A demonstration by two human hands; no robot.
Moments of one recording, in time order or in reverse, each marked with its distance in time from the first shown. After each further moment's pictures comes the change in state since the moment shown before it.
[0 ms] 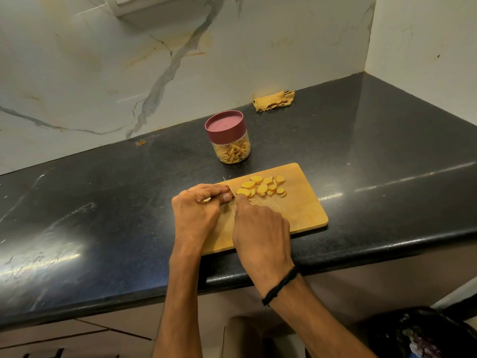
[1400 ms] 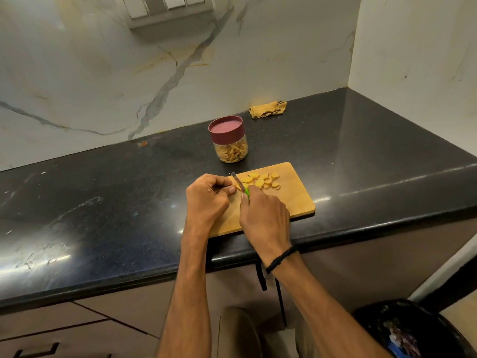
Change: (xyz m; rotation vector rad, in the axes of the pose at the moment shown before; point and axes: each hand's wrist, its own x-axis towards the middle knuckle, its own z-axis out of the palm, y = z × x) left_hand -0.002 0.003 0.000 -0.039 -0.079 0.017; right_hand -0.006 0.005 0.003 0.092 0.146 0.086
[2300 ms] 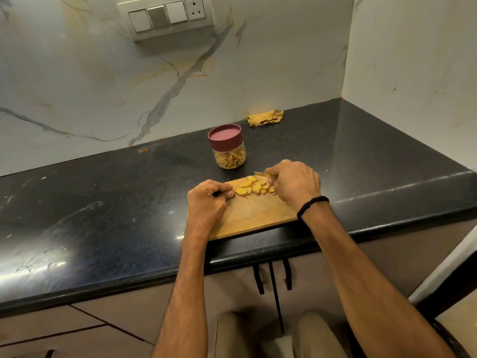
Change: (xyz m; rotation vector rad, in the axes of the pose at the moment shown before) left_hand 0.003 -0.003 0.001 -0.002 -0.021 -0.001; right_hand 0.065 0.035 -0.061 -0.233 -0.136 0.053
